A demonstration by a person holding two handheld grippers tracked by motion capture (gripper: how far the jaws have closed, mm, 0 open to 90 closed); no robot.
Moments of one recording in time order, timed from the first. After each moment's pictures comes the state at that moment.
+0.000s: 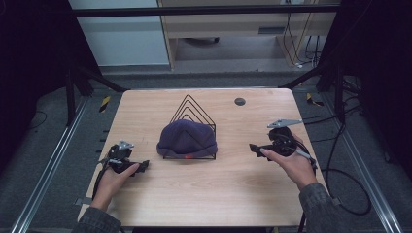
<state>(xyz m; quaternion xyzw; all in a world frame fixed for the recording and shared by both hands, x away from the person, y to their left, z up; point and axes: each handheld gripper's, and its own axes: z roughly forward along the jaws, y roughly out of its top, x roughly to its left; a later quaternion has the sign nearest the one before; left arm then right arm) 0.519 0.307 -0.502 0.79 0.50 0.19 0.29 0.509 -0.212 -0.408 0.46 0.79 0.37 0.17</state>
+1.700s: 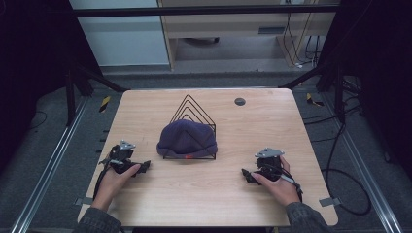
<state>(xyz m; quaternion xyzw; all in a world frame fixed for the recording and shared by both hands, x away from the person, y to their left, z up) 0.517 0.302 -0.502 0.79 0.50 0.19 0.29 0.485 -0.193 -0.512 0.44 0.80 0.35 0.19</state>
